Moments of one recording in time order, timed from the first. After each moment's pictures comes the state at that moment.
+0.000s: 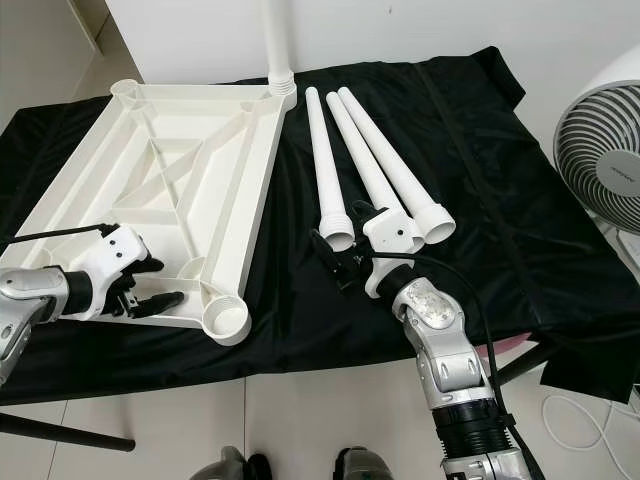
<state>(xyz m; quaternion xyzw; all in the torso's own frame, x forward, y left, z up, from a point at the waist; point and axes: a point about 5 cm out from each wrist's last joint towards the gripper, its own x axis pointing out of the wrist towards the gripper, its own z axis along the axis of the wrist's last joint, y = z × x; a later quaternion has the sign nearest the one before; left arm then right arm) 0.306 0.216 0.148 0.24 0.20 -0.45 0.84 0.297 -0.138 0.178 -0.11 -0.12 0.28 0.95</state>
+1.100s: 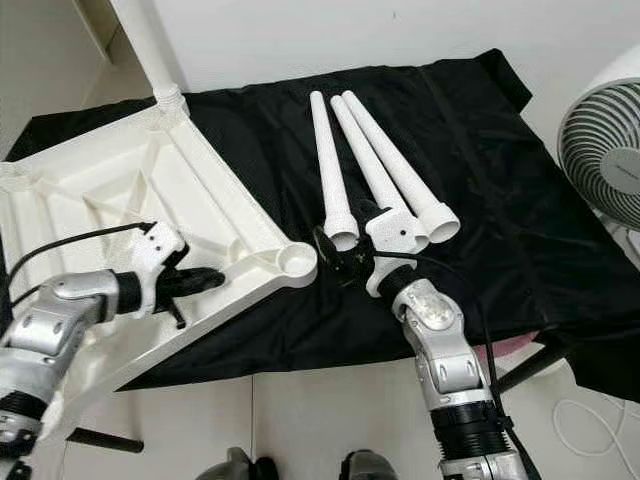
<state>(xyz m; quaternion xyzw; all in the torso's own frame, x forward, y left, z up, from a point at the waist) 0.317 0.134 0.139 0.11 0.10 -0.45 0.88 0.299 -0.139 0.179 -0.10 -0.12 0.25 0.96</state>
